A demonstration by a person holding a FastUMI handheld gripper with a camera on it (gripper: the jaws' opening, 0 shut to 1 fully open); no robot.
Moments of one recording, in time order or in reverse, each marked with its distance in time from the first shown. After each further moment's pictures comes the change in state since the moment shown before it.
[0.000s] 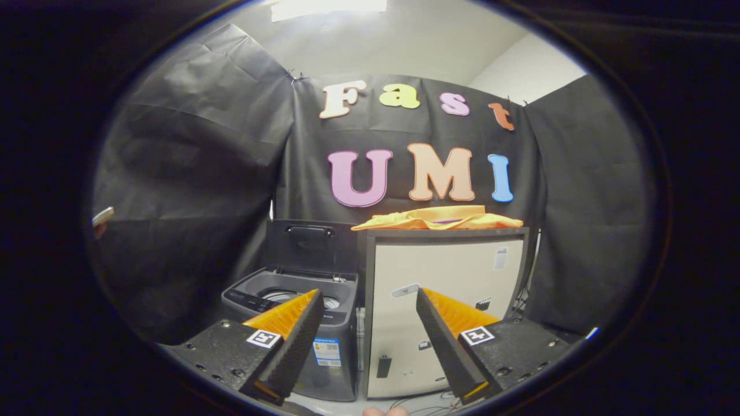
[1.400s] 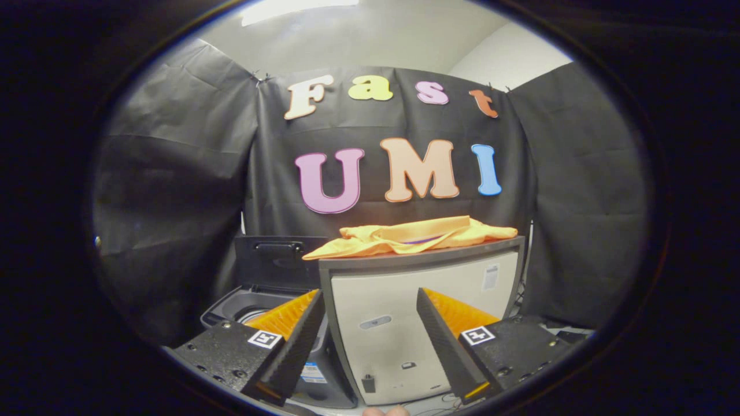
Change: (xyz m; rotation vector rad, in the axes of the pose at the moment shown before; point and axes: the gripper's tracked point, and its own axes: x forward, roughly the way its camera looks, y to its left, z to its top) arm 0.087 -0.071 0.038 0.071 0.051 -0.078
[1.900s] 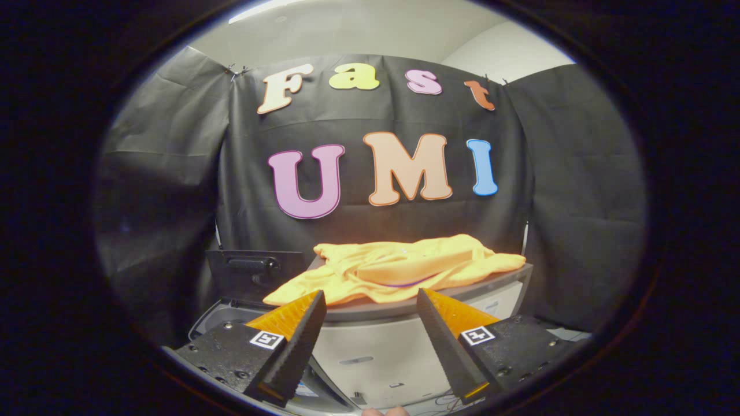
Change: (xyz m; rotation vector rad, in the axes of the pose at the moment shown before) arm 0.092 -0.023 0.050 0.012 0.062 -0.049
